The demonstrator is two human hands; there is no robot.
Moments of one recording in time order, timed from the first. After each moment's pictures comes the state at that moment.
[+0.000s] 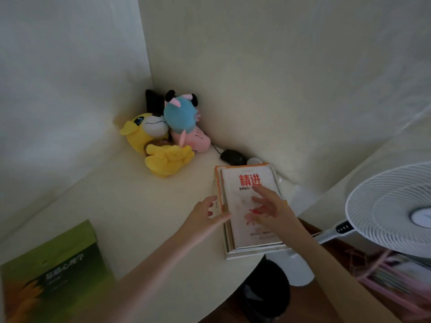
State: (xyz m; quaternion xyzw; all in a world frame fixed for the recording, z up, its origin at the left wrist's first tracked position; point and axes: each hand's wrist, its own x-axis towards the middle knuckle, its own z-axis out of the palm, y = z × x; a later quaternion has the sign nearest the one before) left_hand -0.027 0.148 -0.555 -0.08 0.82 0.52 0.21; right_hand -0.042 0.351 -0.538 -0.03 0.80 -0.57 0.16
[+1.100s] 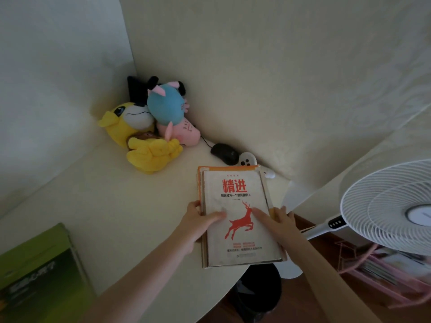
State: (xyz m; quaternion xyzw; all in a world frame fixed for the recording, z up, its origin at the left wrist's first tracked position) left_hand -0.043 0.169 -0.577 -0.26 0.64 0.67 0.27; right_hand -0.047 0.374 -0.576 0.20 0.84 -0.45 0.23
